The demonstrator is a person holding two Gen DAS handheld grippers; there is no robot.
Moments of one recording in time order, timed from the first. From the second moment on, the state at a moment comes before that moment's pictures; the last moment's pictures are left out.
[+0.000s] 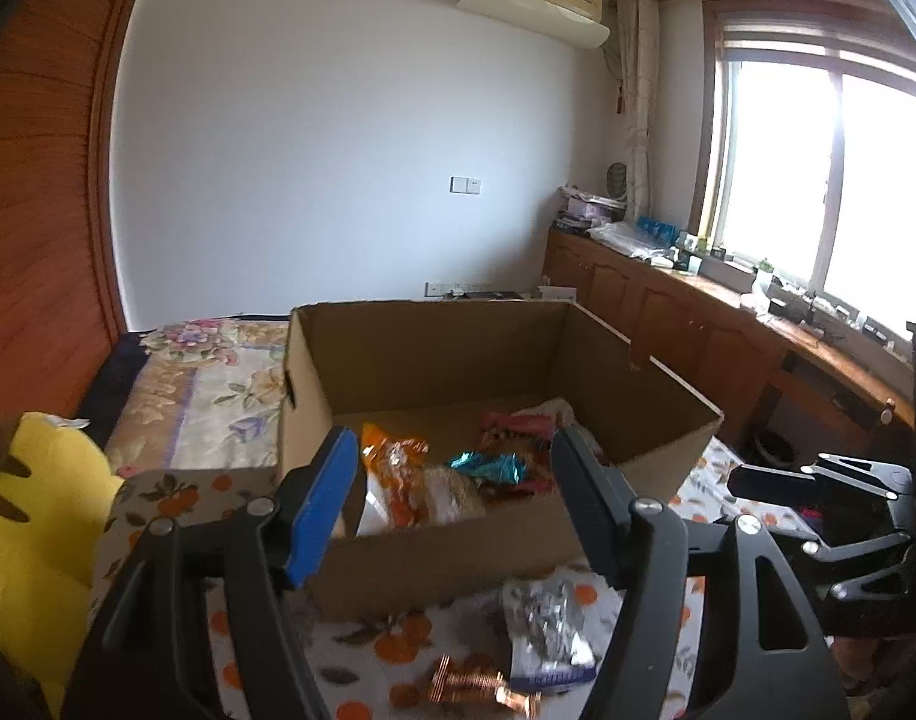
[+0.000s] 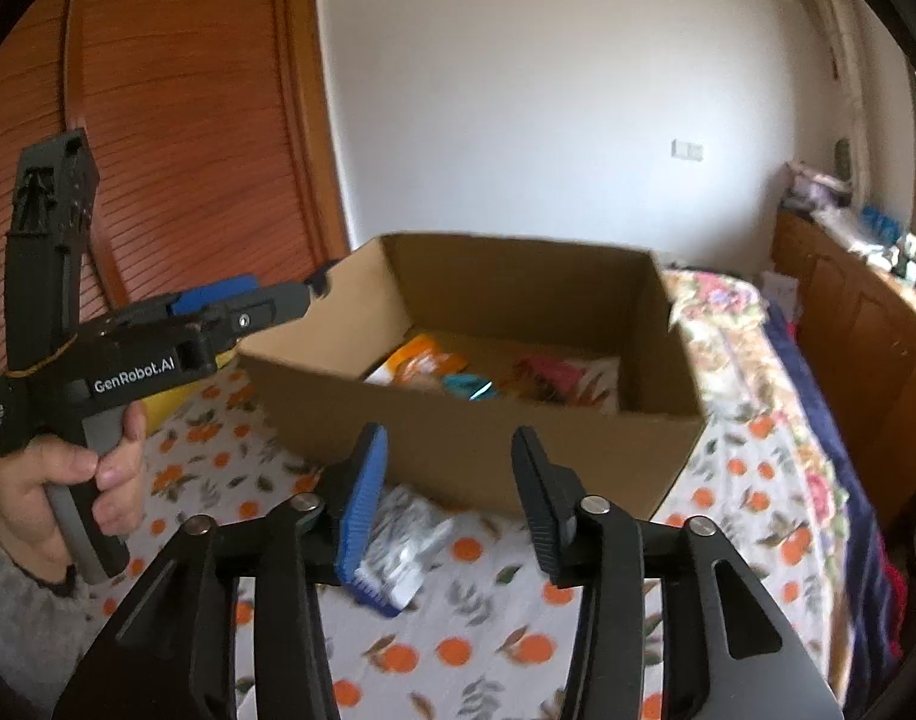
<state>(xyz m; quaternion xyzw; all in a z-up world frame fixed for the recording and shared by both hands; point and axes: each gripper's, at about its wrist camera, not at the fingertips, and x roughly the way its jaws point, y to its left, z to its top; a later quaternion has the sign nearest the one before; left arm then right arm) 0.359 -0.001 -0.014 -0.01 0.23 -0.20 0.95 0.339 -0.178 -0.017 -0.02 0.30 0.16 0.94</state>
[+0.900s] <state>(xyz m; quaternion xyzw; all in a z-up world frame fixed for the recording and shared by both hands) 0.293 0.026 -0.098 -0.02 0.31 -0.13 0.94 0.393 -0.129 -0.124 0.02 0.43 0.14 0.89</state>
